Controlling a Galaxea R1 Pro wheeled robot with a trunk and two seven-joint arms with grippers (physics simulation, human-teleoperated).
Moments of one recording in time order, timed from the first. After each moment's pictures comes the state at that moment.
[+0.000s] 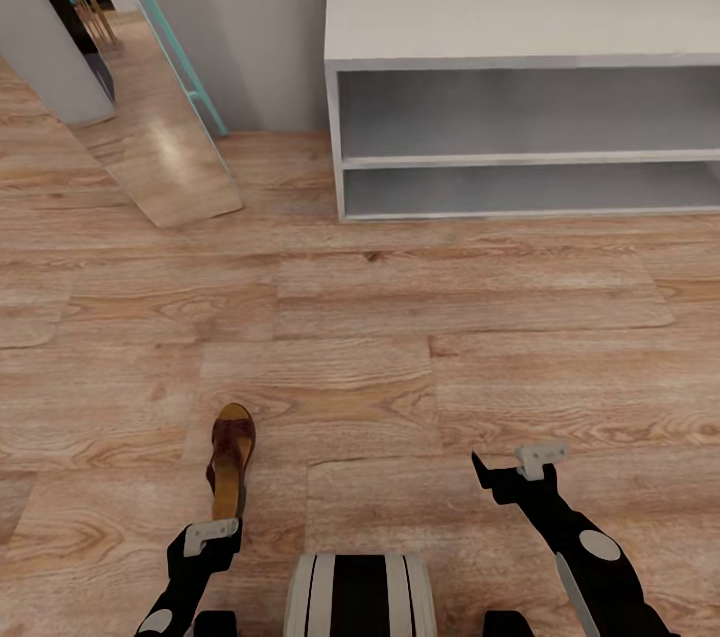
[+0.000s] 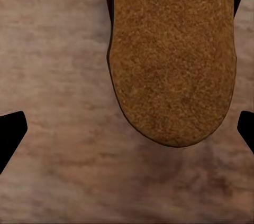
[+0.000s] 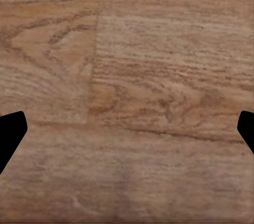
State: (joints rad) left arm -0.42 0.06 0.04 -0.31 0.06 -0.46 0.02; right arm -0.15 -0.09 -0.04 -1.44 0.01 0.29 0.15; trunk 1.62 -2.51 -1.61
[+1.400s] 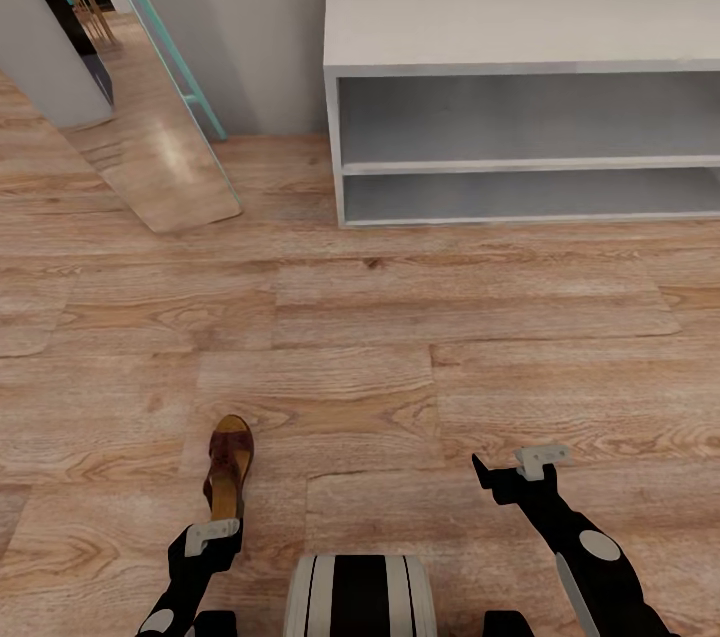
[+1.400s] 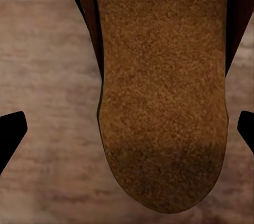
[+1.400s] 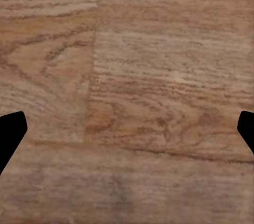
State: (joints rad) left arm -0.42 0.05 0.04 -0.31 0.06 -0.46 0.03; right arm -0.15 -0.09 -0.04 -1.44 0.02 0.29 0.15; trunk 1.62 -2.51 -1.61
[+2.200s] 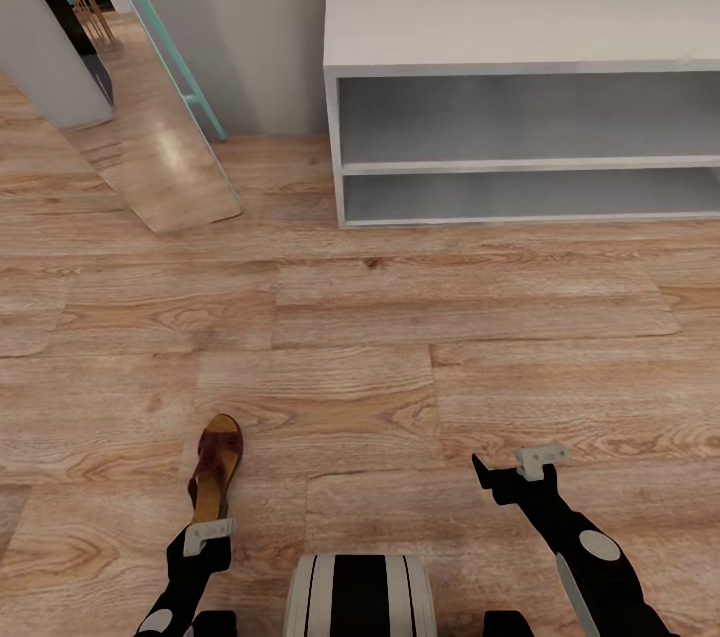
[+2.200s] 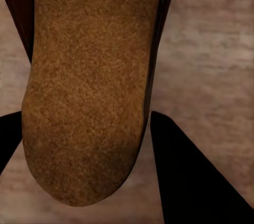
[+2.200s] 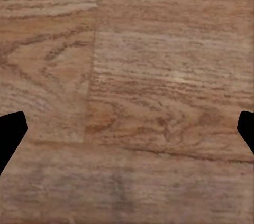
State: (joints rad) left arm -0.42 0.06 0.04 -0.31 0.07 -0.46 0.02; right arm -0.15 -0.09 -0.04 -1.44 0.02 0.29 0.15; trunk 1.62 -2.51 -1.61
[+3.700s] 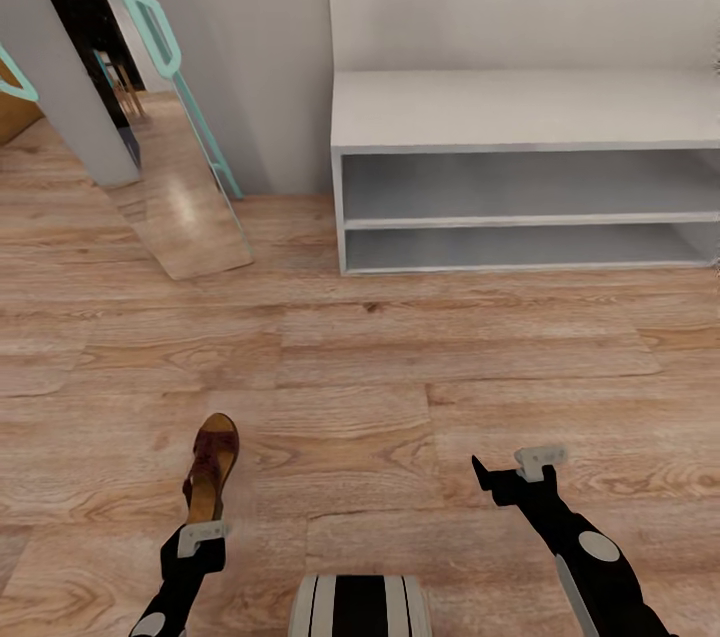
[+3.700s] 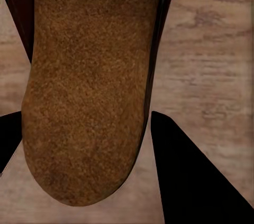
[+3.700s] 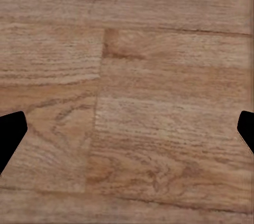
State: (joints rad) left arm -0.40 0.07 0.04 -0.35 0.06 -0.46 0.02; right arm -0.15 -0.09 -0.04 -1.43 0.02 0.29 0.15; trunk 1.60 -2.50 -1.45
